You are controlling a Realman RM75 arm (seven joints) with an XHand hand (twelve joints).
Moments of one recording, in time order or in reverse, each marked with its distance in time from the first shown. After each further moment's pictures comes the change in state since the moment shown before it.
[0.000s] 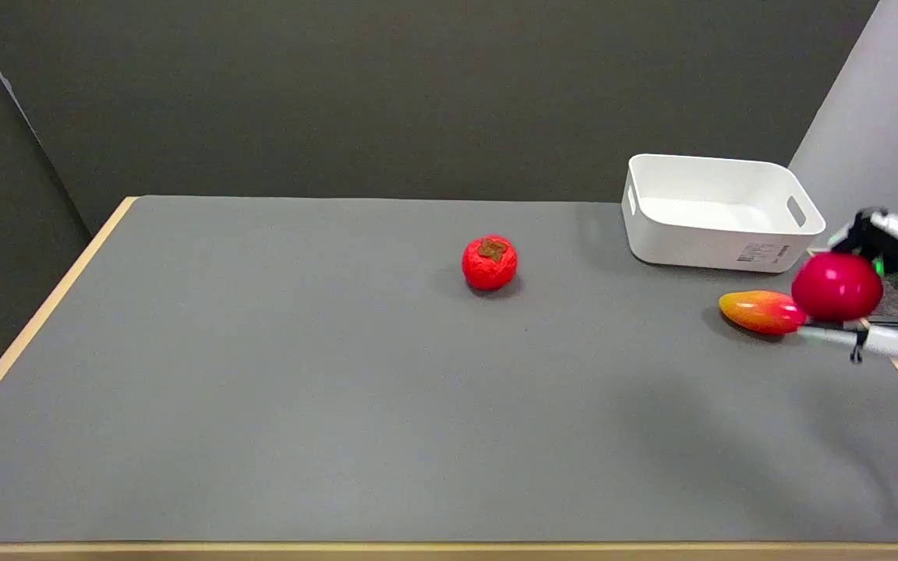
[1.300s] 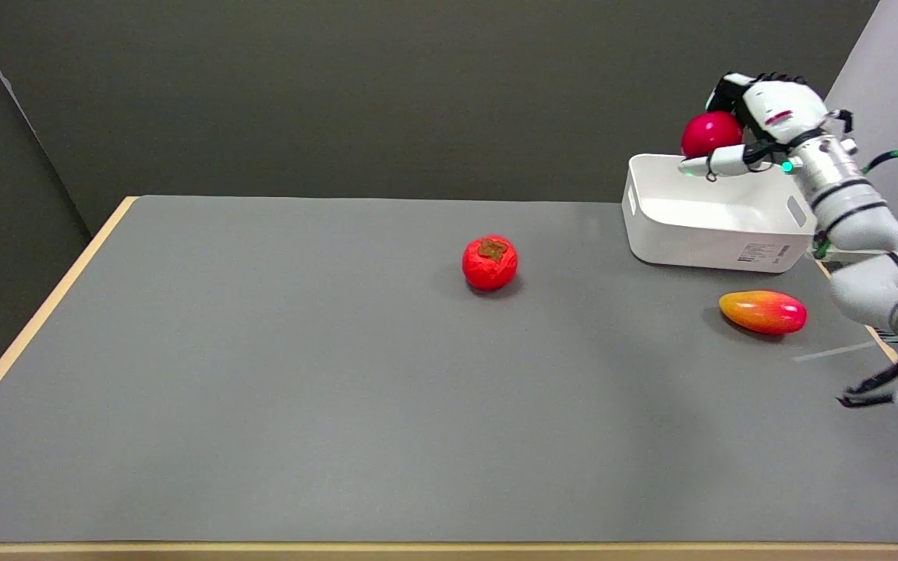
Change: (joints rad) arm 0.911 -0.023 -0.528 0.016 -0.123 -0.980 -0.219
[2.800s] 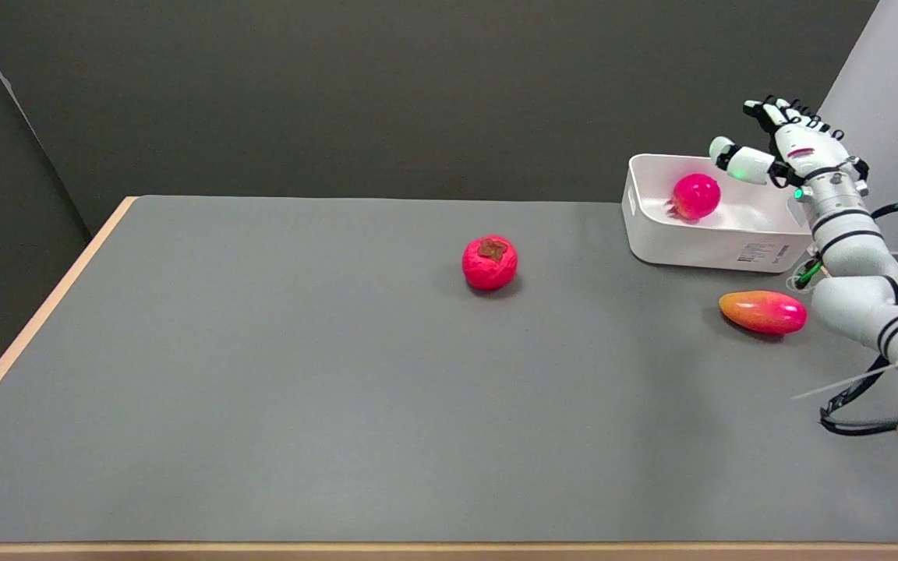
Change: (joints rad) arm -0.093 -0.012 -0.085 0.065 0.589 -0.247 -0.336
